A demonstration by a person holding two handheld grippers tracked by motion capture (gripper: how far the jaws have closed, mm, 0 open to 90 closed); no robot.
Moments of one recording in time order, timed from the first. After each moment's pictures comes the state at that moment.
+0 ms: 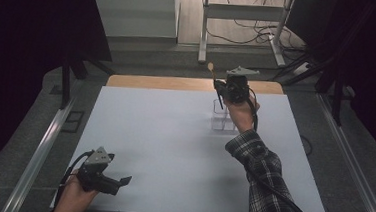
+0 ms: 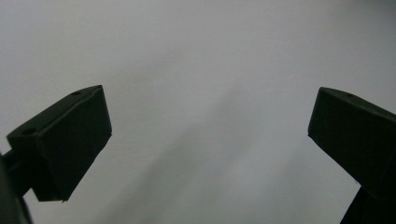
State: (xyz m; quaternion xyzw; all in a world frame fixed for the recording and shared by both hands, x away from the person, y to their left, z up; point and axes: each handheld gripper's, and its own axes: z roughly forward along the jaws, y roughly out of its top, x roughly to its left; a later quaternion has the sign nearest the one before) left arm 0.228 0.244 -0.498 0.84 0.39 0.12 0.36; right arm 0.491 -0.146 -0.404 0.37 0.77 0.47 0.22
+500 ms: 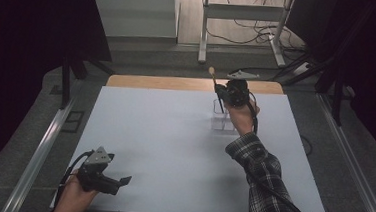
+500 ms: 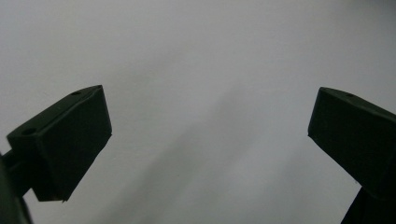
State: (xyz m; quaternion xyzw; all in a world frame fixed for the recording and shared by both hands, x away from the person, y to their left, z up) left arm 0.228 0.244 -0.498 0.84 0.39 0.12 0.36; right arm 0.491 -0.151 -0.418 0.38 0.77 0.46 0.22
